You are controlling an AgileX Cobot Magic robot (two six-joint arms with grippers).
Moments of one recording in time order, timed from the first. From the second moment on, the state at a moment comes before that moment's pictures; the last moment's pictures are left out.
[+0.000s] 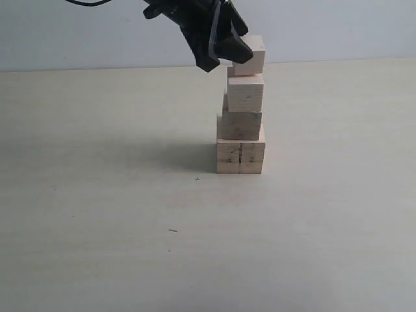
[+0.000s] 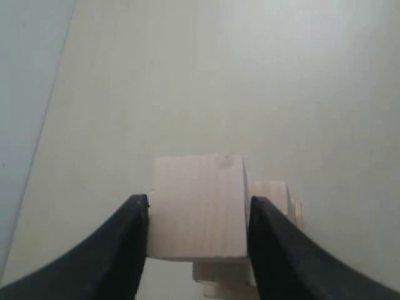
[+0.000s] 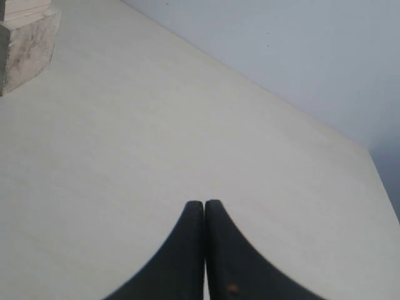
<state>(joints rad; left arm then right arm) -0.56 2.05 -1.87 -0.69 0.90 1.38 -0.08 0.38 0.00 0.03 0.09 -0.59</state>
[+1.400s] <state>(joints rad) -0.56 2.05 -1.87 -0.68 0.94 1.38 -0.08 0.38 0.00 0.03 0.09 -0.59</state>
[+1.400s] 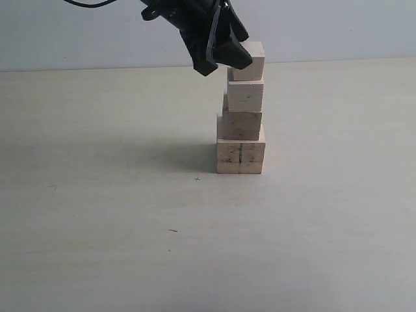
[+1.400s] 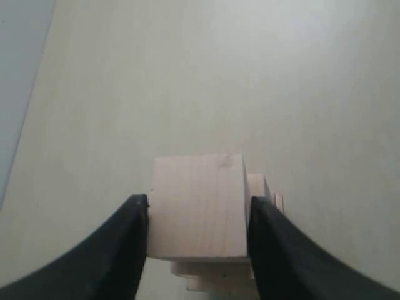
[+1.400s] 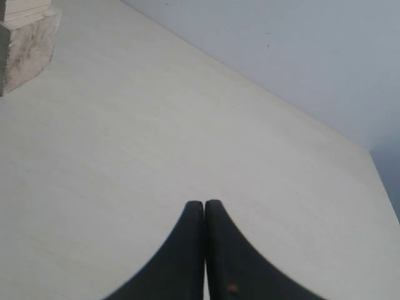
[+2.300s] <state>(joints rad) -0.56 2.04 -1.87 -0.68 0.94 1.38 -0.08 0.38 0.00 0.03 0.09 -0.59</state>
